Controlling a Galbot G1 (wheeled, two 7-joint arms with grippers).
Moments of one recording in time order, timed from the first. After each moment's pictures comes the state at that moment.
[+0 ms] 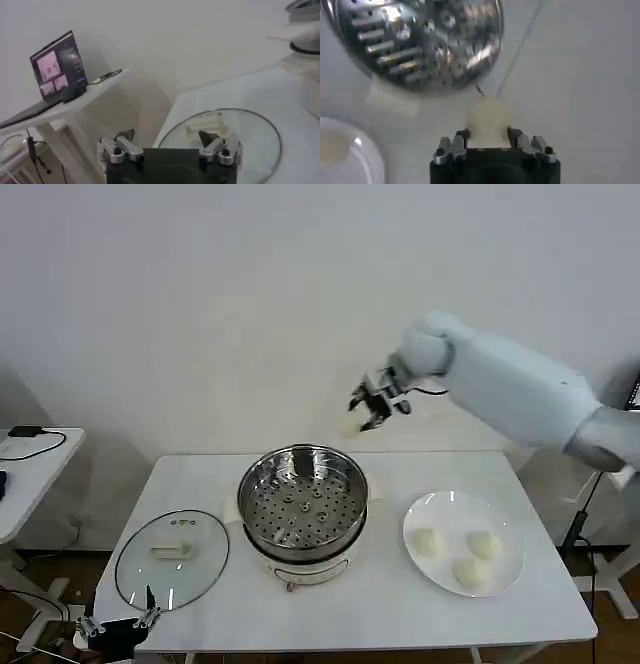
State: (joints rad) left arm 1.78 -1.38 -0.67 -2.07 0.06 0.16 -0.37; right arm 0.53 1.17 -1.11 1.16 0.04 0.07 -1.02
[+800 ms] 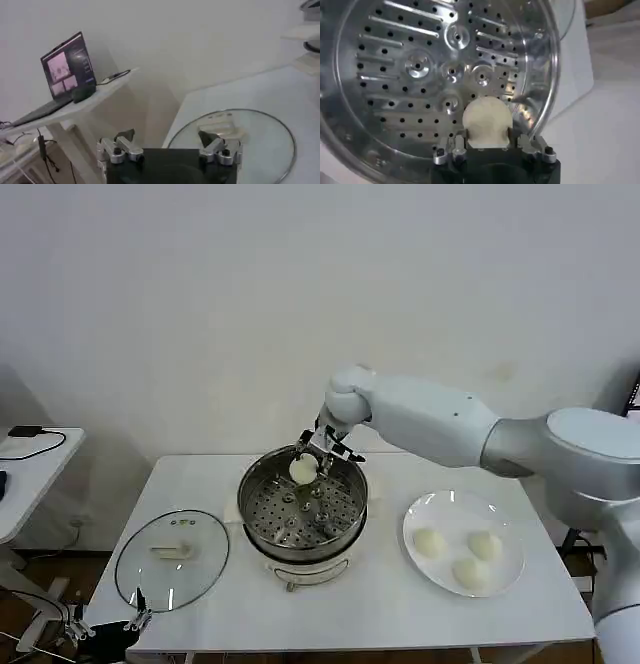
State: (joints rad) left arm 1.79 -1.39 -0.69 -2.07 0.06 0.16 -0.38; right arm 0.43 1.35 -1.22 0.99 -0.18 0.36 -0.89
